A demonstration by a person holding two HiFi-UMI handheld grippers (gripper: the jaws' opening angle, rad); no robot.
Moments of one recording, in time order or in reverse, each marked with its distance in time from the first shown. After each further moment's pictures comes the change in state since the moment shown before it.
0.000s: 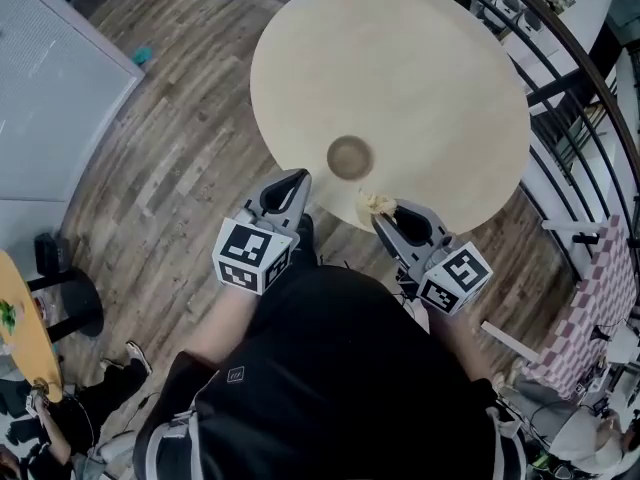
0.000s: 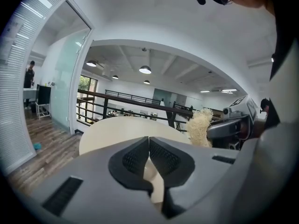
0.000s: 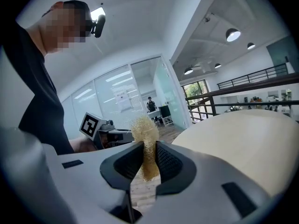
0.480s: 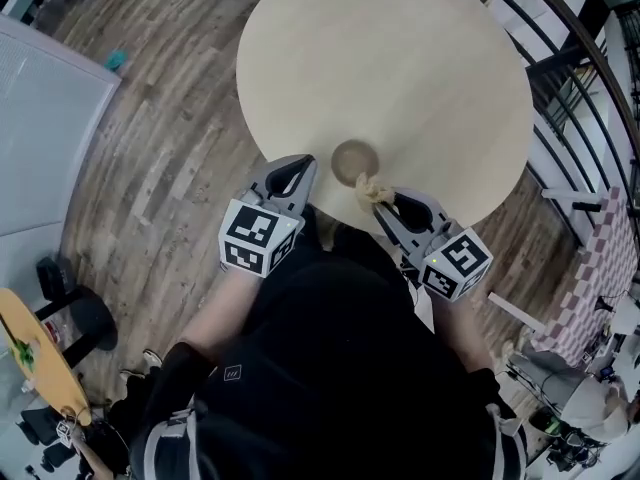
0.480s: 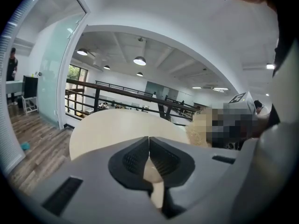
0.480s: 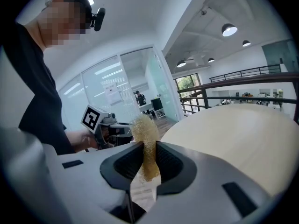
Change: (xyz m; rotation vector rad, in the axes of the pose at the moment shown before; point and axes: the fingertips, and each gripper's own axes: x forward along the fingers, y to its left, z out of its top) left arm 0.065 0.059 -0.009 -0.005 0.103 -0.134; right arm 0.061 -0.047 -0.011 0.040 0.104 -0.098
